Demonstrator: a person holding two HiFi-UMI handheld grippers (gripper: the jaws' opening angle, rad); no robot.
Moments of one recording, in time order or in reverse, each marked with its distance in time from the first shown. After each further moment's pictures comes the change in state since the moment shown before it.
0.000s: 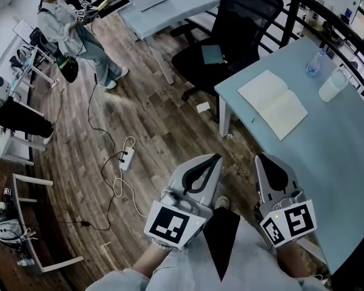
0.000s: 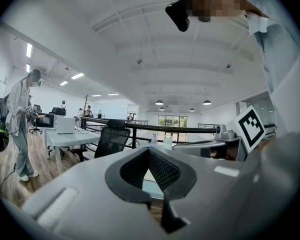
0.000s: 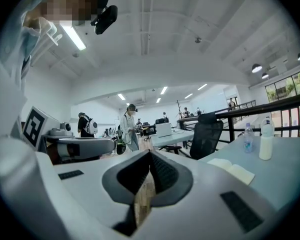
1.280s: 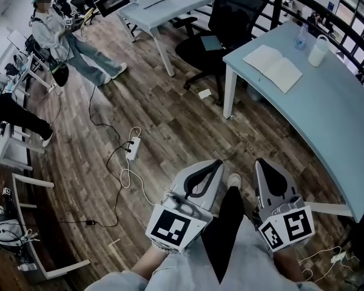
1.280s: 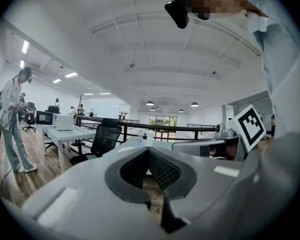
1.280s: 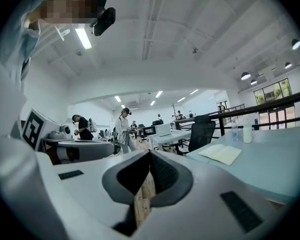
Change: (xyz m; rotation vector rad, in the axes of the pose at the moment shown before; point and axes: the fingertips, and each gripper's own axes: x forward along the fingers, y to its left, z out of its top) left arm -0.234 -0.057 -0.049 0.004 0.000 -0.113; right arm -0.131 0.210 -0.050 0.009 -0.034 -0.111
